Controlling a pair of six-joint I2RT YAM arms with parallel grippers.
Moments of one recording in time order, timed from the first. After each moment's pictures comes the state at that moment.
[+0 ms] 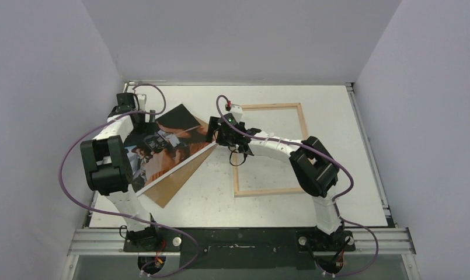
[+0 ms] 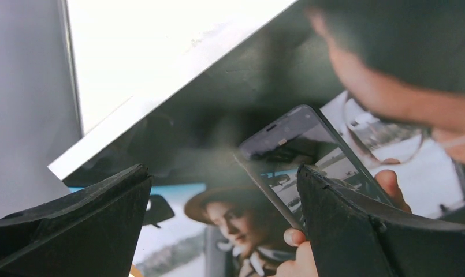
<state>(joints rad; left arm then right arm) 0.19 1.85 1.30 -0.41 -0.07 0.18 0.80 2.01 1.43 -0.07 0.19 0.74</state>
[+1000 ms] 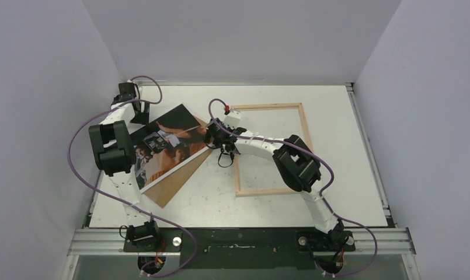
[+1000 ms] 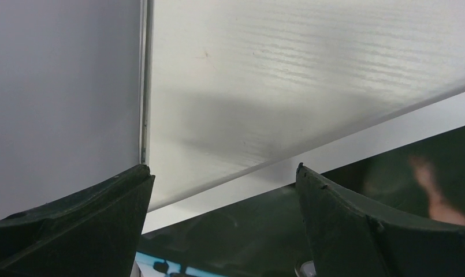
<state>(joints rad) 0.20 2.17 1.68 -0.42 -0.28 0.22 0.85 2.22 1.65 -0.32 0.46 0.94</state>
